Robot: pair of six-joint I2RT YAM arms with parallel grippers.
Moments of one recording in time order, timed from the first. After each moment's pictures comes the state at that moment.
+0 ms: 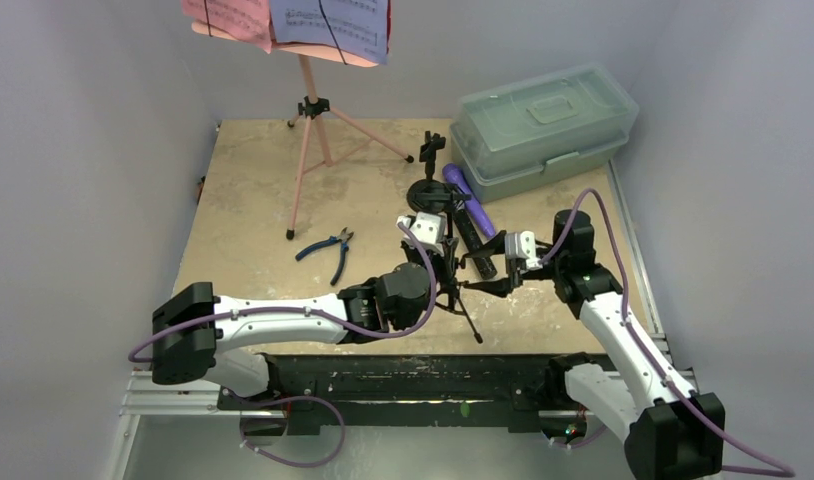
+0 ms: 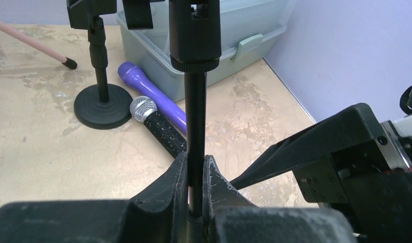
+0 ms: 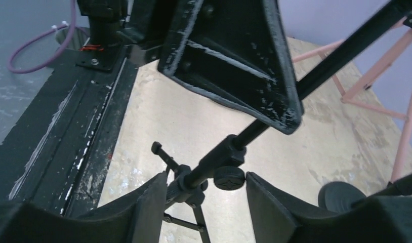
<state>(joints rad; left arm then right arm) -1.29 1.43 0.94 0.44 -0.85 -0.34 0.20 0.91 0.61 -0.15 -1.26 -0.70</state>
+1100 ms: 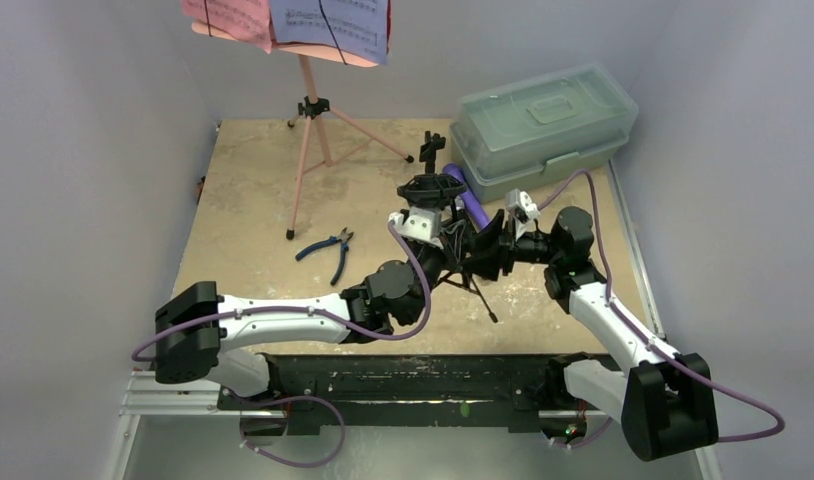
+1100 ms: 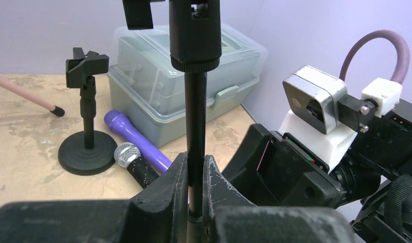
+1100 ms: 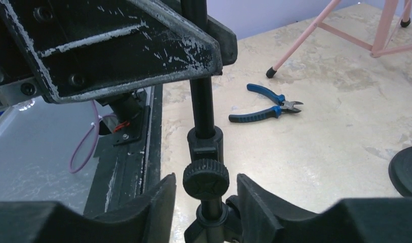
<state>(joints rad) -1.29 1.44 0.94 0.72 -0.85 -0.18 0.20 1.06 0.53 0.48 -1.22 0.20</state>
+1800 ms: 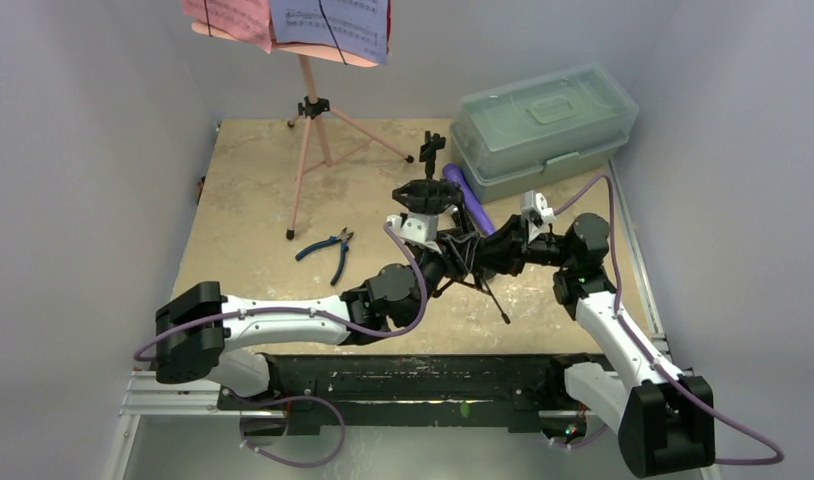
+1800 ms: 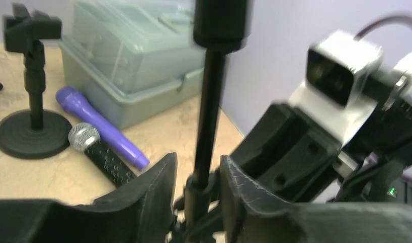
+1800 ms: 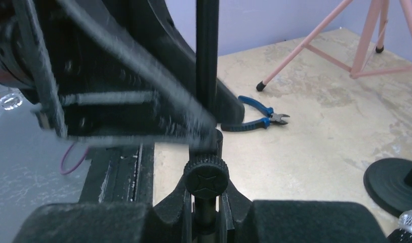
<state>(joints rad) -1.28 1.45 0.91 0.75 -0.76 -0.34 0.14 0.97 0.51 0.53 -1.26 0.23</state>
